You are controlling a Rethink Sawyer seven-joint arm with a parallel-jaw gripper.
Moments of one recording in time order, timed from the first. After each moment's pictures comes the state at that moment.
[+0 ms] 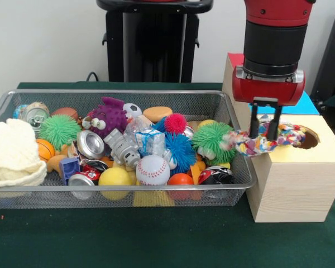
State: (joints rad) arm -0.04 -0.56 -0.01 1.46 0.09 0.54 1.88
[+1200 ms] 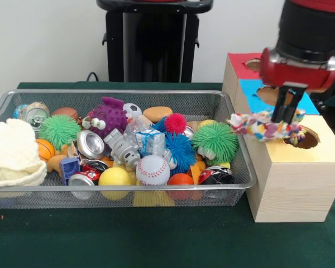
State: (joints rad) arm 0.11 -0.52 -0.12 1.23 -0.01 0.86 1.88
